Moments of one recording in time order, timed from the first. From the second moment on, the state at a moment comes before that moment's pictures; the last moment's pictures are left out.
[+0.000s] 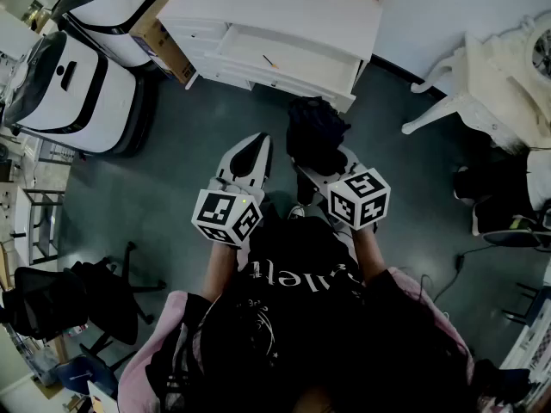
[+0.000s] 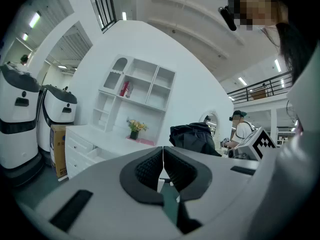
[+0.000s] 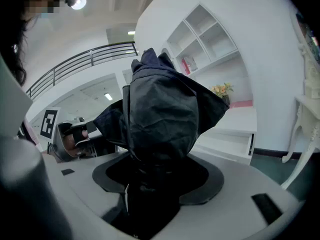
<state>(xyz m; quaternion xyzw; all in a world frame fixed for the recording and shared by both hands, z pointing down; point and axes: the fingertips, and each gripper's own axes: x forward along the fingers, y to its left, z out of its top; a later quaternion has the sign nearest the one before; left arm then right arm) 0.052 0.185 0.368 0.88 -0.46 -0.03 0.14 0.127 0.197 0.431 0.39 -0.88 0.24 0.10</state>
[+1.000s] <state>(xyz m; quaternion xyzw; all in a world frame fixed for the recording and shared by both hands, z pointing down) 0.043 0.195 0.373 0.87 -0.47 -0.03 0.14 0.119 0.203 0.439 0.38 -0.89 0.24 0.12</state>
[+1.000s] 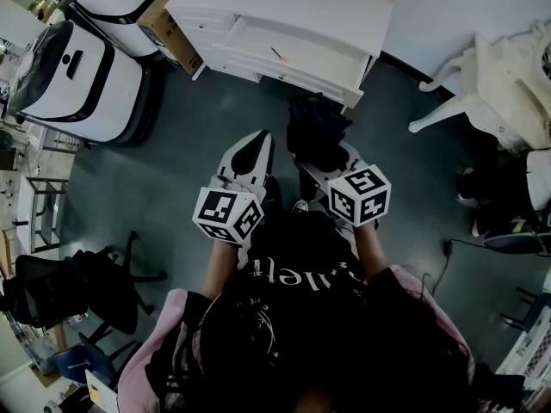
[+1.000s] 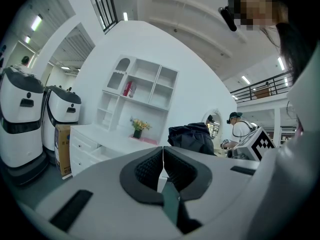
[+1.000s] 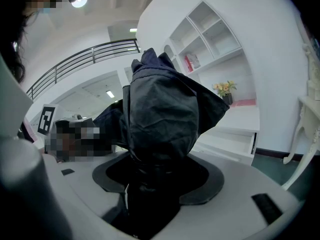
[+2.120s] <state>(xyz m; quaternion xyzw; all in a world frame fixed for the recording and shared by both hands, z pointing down) -0.045 -0.019 0.381 0.89 -0.44 -0.02 0.16 0.030 0.002 0.455 0.41 -0.86 0.27 0.14</state>
